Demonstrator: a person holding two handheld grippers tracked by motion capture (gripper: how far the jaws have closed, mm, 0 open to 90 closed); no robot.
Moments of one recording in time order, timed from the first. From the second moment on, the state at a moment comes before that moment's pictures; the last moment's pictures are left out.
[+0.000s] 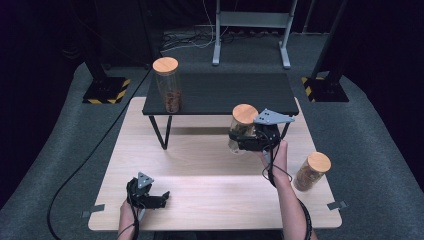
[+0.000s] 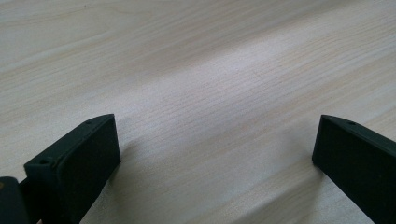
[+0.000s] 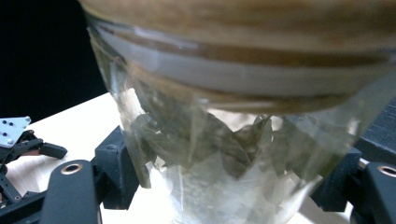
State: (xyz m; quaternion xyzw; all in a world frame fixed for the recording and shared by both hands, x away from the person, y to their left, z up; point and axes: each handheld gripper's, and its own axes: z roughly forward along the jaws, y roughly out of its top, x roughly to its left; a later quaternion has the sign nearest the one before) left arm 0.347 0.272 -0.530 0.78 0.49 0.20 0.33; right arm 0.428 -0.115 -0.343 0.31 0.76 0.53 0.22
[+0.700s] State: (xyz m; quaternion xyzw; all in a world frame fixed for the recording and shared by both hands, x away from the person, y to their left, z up) left arm 0.347 0.272 -0.530 0.78 0.49 0.20 0.33; right arm 0.435 -0.112 -0.327 0.31 0.75 0.54 0.22
